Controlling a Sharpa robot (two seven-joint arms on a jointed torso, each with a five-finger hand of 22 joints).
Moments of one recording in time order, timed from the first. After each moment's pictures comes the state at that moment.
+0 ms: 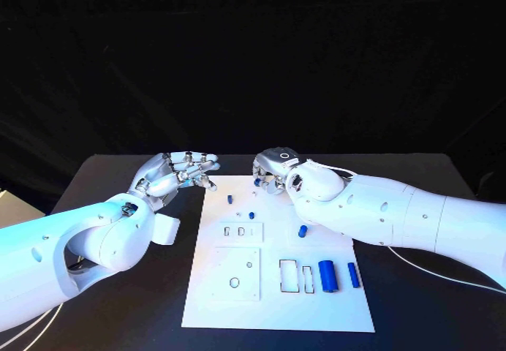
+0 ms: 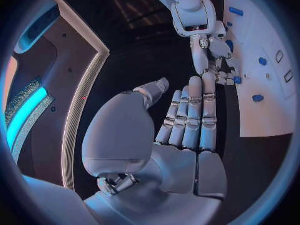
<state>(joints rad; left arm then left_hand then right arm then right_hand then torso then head) 1.20 -0.97 -0.01 1.72 -0.10 -0.33 0.44 1.31 -0.16 0.54 0.03 0.09 0.88 0.22 0.24 0.16 1.07 0.14 0.12 0.08 1.05 0.07 0.78 0.55 0.17 0.98 0.16 0.65 0.40 1.30 -0.46 -0.14 1.19 -1.71 -0.40 -0.27 1.42 -0.24 0.59 0.10 0.18 1.08 0.13 0.23 0.38 1.28 0.05 0.06 0.16 1.47 -0.01 1.40 1.25 0.05 1.47 0.08 1.44 1.31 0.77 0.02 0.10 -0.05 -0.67</state>
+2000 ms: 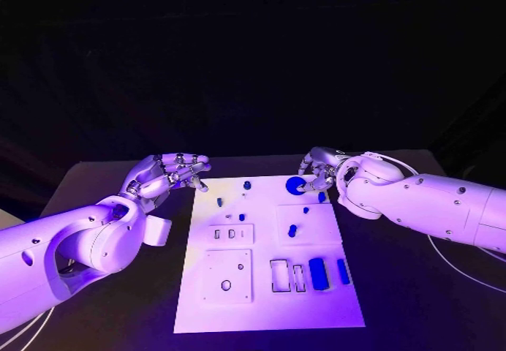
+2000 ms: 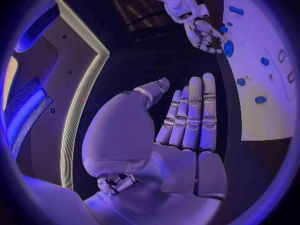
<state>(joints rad) 1.20 -0.97 -0.01 1.69 -0.10 -0.31 0.44 1.32 -0.17 0.54 0.03 0.09 0.88 0.22 0.25 0.16 1.07 0.14 0.12 0.08 1.04 0.08 0.79 0.55 0.17 0.96 0.16 0.67 0.42 1.33 -0.76 -0.11 1.35 -1.36 -0.30 -0.32 1.45 -0.21 0.11 0.29 0.26 0.87 0.16 0.24 0.39 1.46 0.08 1.51 1.31 1.47 -0.01 1.57 1.31 0.01 1.47 0.10 1.57 1.31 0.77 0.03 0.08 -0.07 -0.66</state>
